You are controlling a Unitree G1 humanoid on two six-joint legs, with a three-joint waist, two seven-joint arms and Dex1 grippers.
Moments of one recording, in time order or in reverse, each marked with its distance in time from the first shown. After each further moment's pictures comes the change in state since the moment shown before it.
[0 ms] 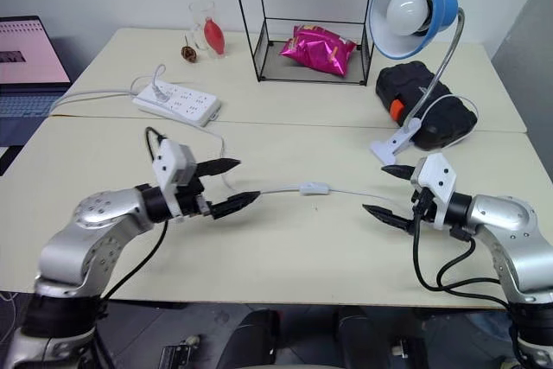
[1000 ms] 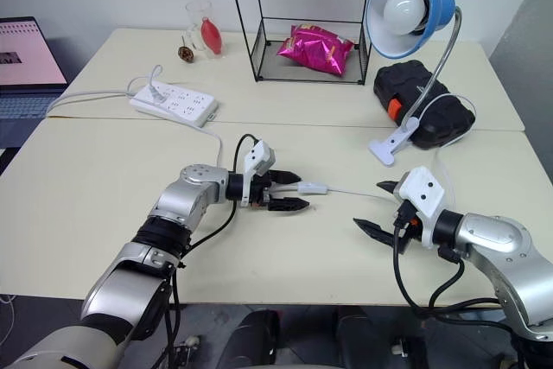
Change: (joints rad) left arm -0.437 -0.271 -0.229 0.807 0.233 -0.184 -0.317; right arm 0.097 -0.009 -0.014 -0.278 0.045 0.274 -0.169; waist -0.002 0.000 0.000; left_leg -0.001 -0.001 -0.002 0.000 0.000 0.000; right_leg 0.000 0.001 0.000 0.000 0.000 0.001
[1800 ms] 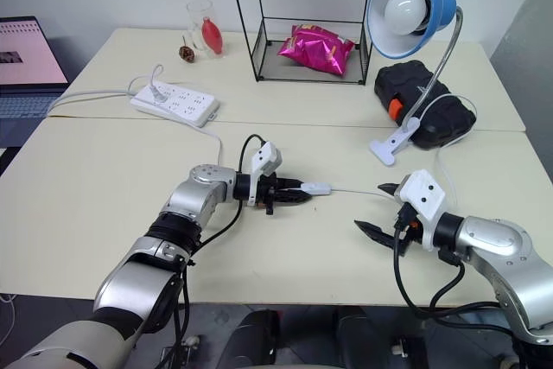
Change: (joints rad) left arm -0.026 -0.050 0.019 0.095 0.052 -0.070 -0.006; right arm 0.012 -0.002 0.000 0.000 -0.002 -0.012 -0.005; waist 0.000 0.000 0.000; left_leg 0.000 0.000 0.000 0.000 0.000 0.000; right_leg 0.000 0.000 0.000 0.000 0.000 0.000
